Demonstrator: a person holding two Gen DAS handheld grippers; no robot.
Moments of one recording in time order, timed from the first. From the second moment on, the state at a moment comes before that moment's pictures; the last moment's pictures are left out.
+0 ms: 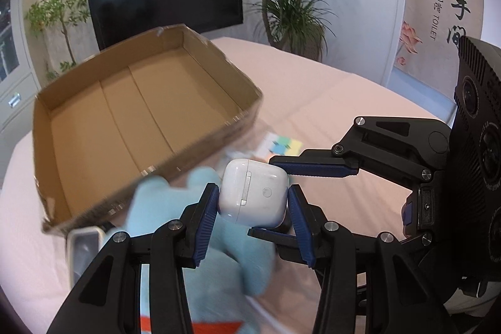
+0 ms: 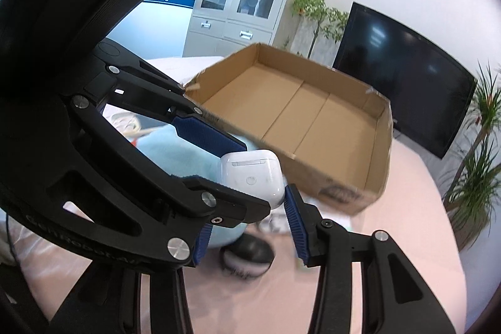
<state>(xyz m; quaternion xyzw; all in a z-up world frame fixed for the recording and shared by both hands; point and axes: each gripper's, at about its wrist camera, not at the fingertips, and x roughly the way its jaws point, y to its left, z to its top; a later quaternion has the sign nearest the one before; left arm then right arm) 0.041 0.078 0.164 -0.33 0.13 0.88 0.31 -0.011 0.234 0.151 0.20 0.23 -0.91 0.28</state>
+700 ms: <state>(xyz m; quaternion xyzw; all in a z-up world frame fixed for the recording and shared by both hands) -0.129 0.040 0.169 -0.36 0.12 0.88 0.29 -0.152 0.178 0.168 0.18 0.27 -0.90 0.30</state>
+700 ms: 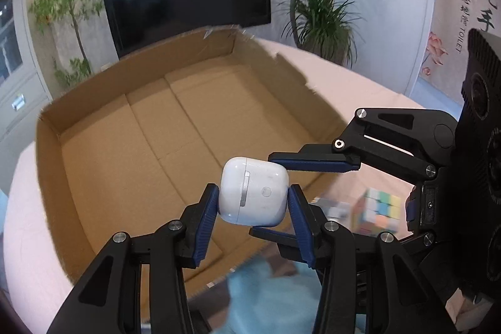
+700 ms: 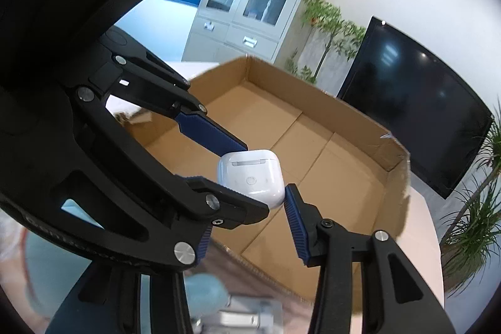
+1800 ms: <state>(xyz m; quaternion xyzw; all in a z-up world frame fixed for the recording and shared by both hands) -0.051 -0.036 0.086 -0.46 0.04 0.84 0.28 -0.077 0.214 0.084 0.38 0.09 -0.86 0.33</state>
